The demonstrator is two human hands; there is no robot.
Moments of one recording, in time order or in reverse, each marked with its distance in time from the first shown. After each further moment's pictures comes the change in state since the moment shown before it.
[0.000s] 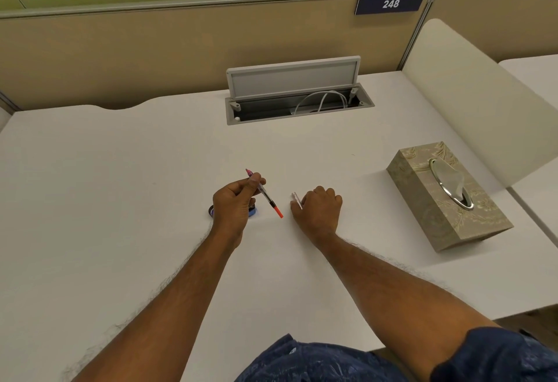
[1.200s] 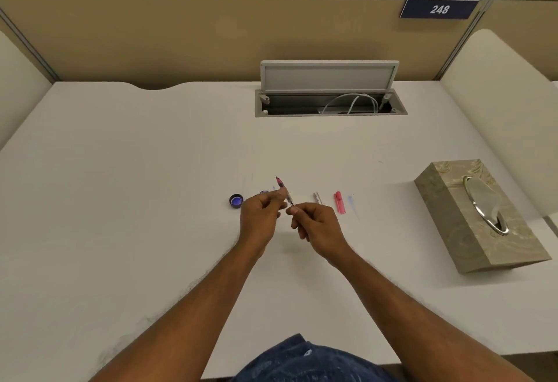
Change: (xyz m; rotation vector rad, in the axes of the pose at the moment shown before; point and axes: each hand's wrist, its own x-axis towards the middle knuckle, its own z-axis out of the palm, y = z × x) left_hand -0.014 -0.033 -0.005 0.084 0.010 -0.078; right_hand -0.051 -0.028 -0.053 1.157 -0.460 -0.063
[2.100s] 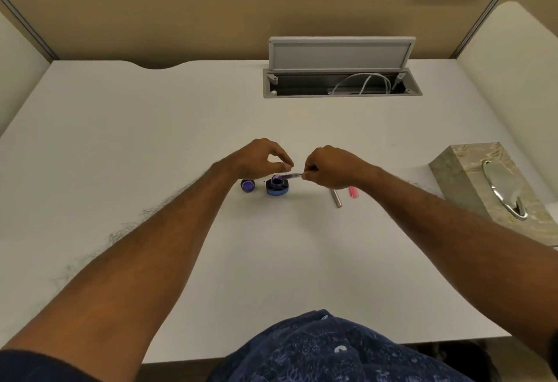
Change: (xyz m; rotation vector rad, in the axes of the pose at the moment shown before) left_hand 0.092 0.061 -0.046 0.964 -0.610 0.328; right_hand 0.084 -0.068 -0.022 -1.137 -0.401 -0.130
